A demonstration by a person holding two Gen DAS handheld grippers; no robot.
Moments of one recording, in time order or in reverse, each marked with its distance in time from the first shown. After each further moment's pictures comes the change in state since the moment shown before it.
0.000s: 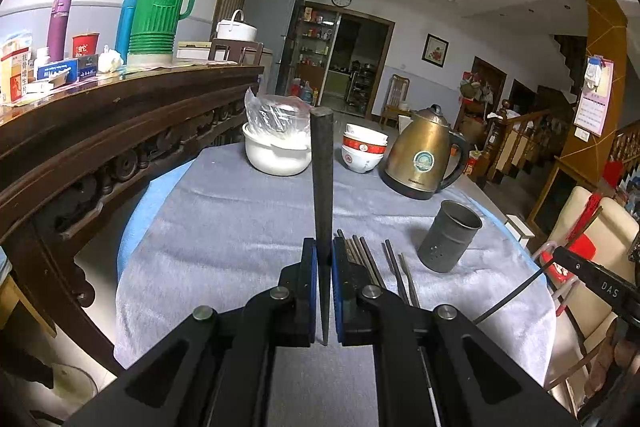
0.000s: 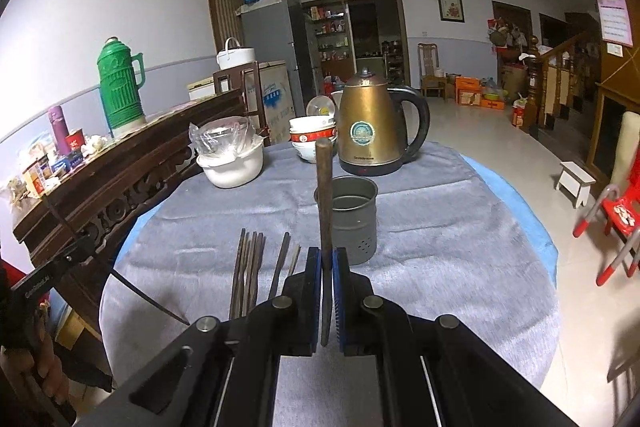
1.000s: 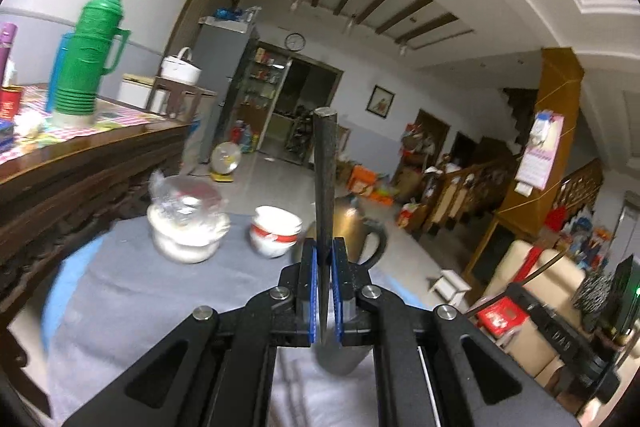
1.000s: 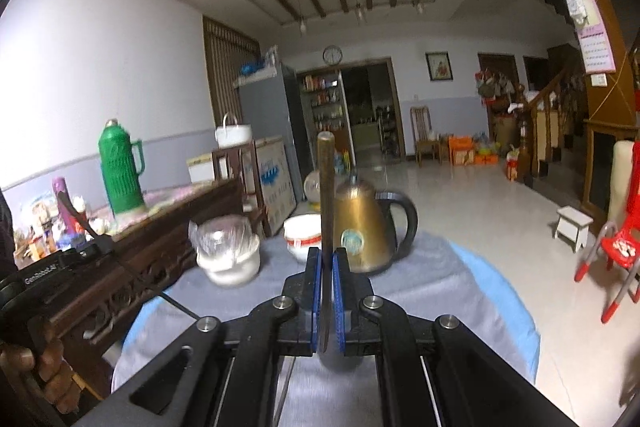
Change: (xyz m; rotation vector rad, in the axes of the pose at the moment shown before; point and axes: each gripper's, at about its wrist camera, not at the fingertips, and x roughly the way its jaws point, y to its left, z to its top) left arm 0.015 -0.073 0.120 -0.065 -0.165 -0.271; right arm -0.036 -0.020 0.096 0.027 -0.283 -0.001
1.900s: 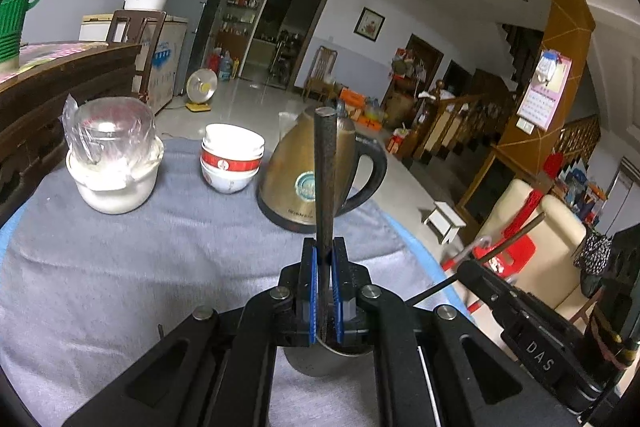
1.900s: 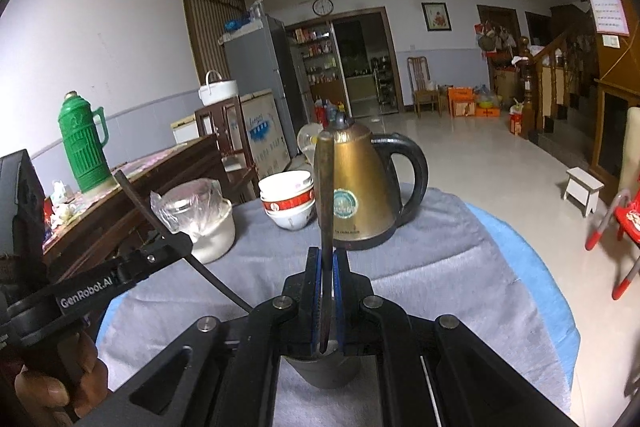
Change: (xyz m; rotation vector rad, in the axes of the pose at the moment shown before) left arm 0.162 -0.026 -0.056 0.028 0.305 -0.029; right arm 0.131 -0.036 -0.033 0.044 0.225 -0.004
